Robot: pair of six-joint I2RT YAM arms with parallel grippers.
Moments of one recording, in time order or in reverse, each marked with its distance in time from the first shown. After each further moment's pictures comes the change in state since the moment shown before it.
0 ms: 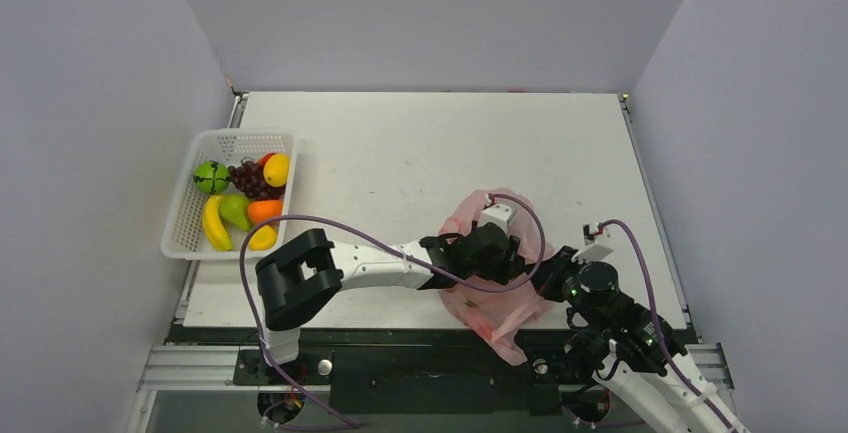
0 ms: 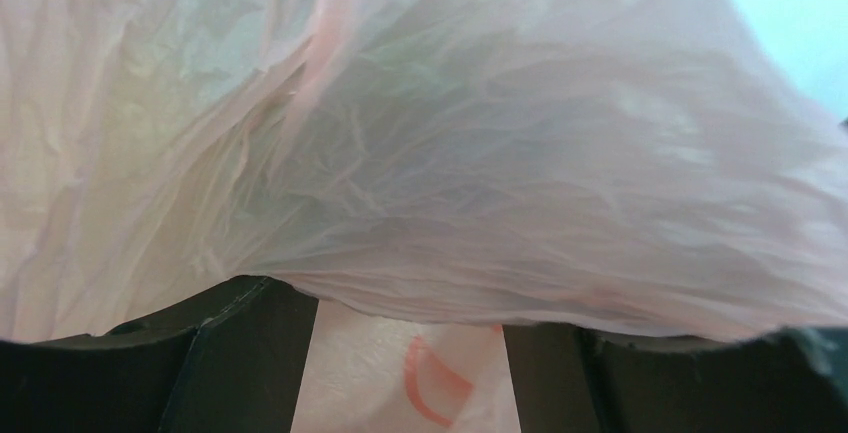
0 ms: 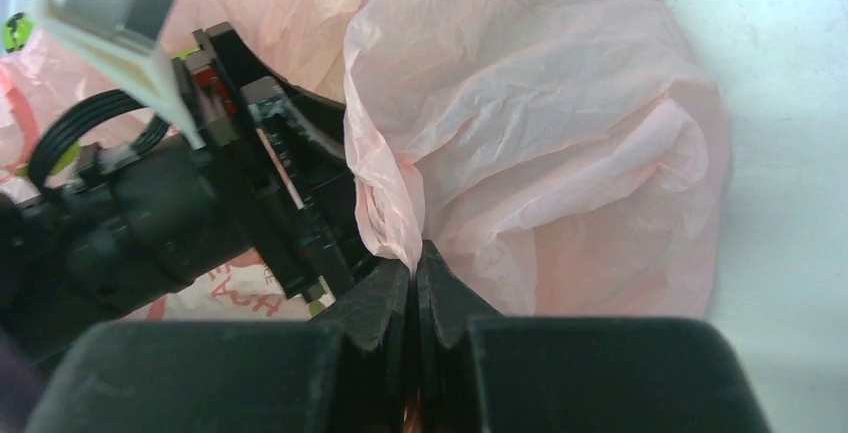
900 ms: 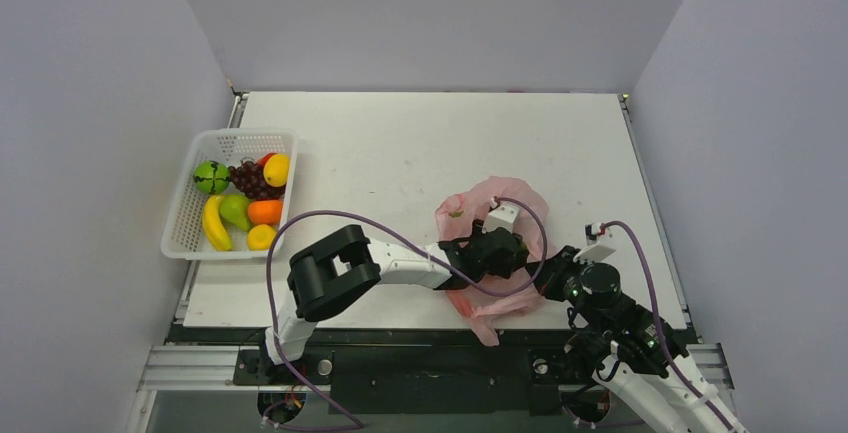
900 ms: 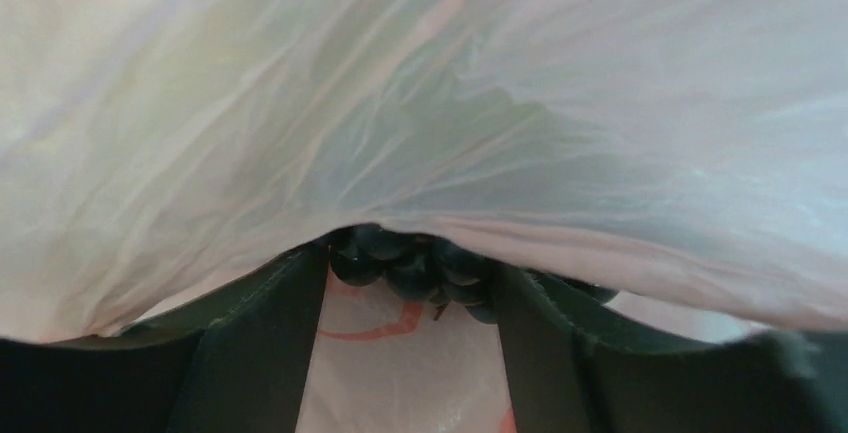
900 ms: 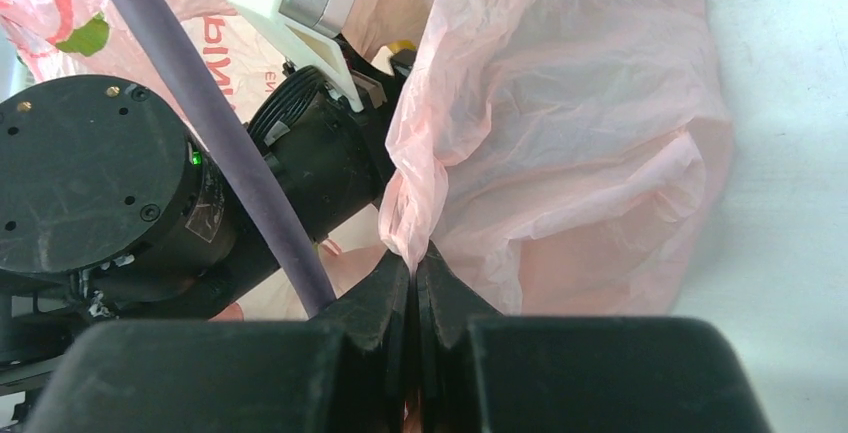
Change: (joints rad) left arm 0.008 0.194 0.068 0.099 -0.177 0.055; right arm 0.008 -0.022 0.000 0.014 0.008 -0.015
